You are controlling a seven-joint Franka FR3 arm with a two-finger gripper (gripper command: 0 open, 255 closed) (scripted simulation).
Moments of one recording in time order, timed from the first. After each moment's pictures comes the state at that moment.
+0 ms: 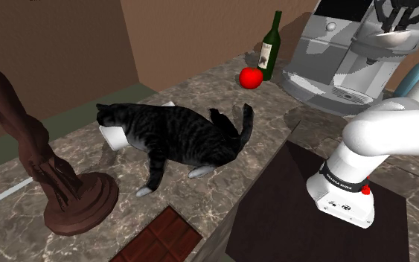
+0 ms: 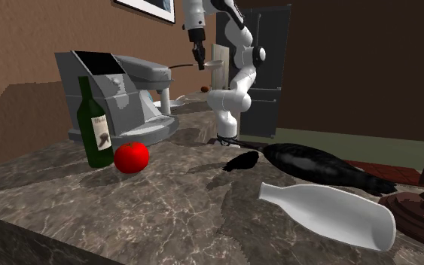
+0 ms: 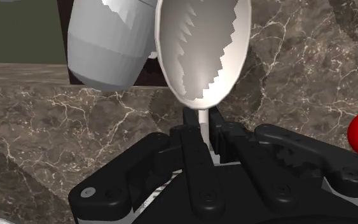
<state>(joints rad) -0.37 -1.08 -0.21 -2.21 -0.13 1.03 1.03</state>
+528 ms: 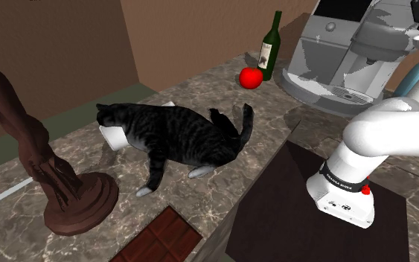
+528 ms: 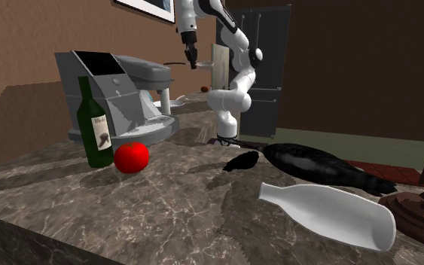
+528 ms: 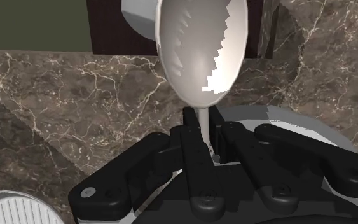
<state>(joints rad) -0.35 -1.13 -0.38 -2.15 -0.34 0.95 0.86</state>
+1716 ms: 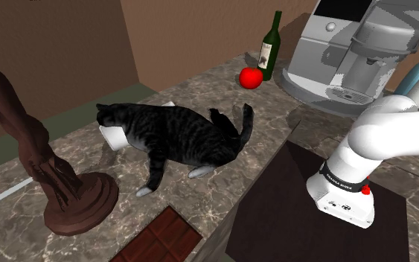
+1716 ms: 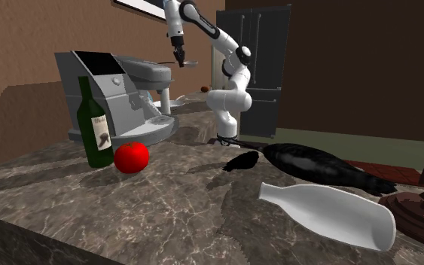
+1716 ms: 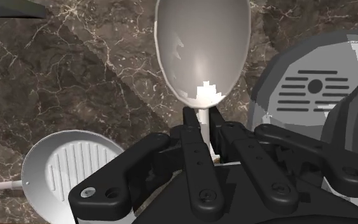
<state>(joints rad) -0.21 -1.10 -0.75 -1.76 -0.84 0.85 0.39</state>
